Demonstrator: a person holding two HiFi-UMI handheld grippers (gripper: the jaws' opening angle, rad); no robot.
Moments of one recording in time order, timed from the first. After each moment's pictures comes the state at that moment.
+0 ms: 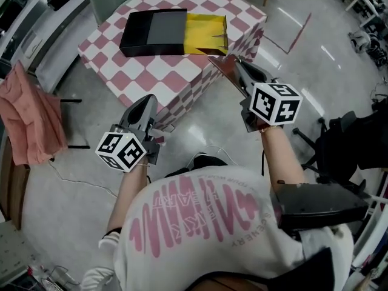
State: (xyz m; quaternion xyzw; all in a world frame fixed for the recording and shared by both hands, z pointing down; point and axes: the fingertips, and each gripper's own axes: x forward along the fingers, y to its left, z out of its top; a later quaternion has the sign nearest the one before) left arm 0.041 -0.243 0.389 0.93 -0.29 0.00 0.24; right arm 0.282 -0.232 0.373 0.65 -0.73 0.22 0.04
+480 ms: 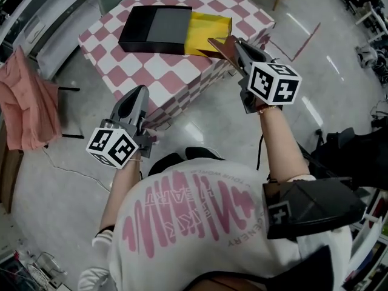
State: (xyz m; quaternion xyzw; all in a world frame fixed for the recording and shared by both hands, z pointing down) left arm 0.047 -0.268 0.378 0.92 -0.33 -0.04 0.21; right arm 0.312 -0.305 0.367 0.63 -0.75 0.19 0.06
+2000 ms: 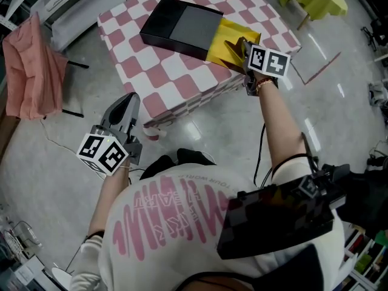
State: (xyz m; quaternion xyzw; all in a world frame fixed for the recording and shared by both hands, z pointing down) left arm -0.017 -0.277 0.393 0.88 -0.42 -0.01 0.21; right arm 0.329 -0.439 0.472 0.62 -0.72 0.27 0.15
